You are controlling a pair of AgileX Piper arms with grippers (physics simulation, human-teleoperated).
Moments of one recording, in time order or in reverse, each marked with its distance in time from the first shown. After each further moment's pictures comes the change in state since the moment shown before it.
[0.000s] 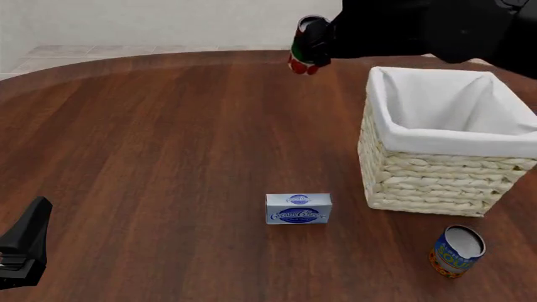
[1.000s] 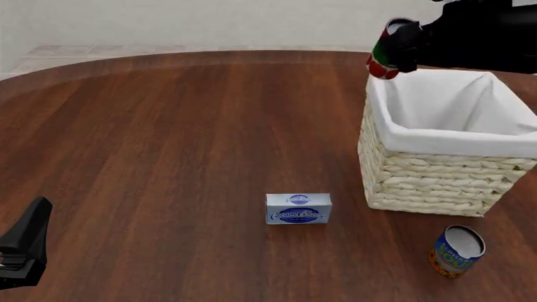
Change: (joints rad) left arm 0.000 0.000 0.000 0.000 0.000; right arm -0.229 -0.248 0.228 -0.005 0.012
